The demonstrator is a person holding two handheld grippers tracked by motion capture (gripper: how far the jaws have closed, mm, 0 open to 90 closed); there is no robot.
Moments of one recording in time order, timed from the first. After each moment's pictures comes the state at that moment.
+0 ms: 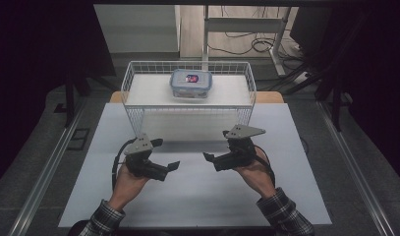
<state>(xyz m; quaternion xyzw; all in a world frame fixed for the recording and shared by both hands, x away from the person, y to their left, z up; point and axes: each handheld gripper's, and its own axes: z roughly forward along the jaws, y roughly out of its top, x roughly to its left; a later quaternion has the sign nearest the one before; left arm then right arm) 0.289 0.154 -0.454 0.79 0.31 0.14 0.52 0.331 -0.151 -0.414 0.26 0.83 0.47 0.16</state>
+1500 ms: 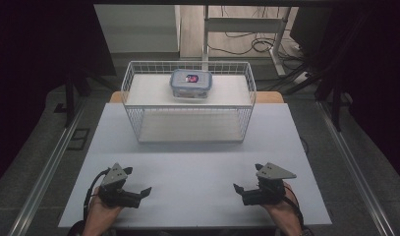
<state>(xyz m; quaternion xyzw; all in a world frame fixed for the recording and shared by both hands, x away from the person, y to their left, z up) 0.230 0.219 -0.519 0.80 0.40 0.17 0.42 0.265 -0.237 -0.481 0.34 0.82 0.42 0.21</state>
